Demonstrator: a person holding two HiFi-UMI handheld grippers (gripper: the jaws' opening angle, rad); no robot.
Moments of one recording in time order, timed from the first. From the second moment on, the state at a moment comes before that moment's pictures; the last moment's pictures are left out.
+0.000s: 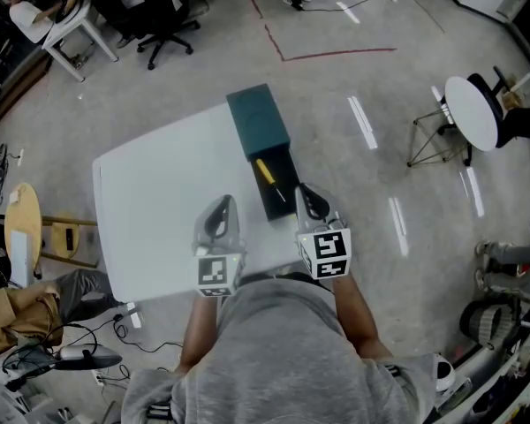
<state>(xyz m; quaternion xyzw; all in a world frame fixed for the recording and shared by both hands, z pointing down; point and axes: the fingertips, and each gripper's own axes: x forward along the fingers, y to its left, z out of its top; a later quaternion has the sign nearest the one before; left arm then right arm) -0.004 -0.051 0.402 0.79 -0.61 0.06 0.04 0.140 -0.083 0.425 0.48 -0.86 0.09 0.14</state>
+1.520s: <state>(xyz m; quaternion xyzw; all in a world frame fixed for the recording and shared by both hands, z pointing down) 0.010 -0.052 0.402 0.79 -0.61 0.06 0.03 0.150 -0.082 0.428 0.48 -0.86 0.08 0.15</state>
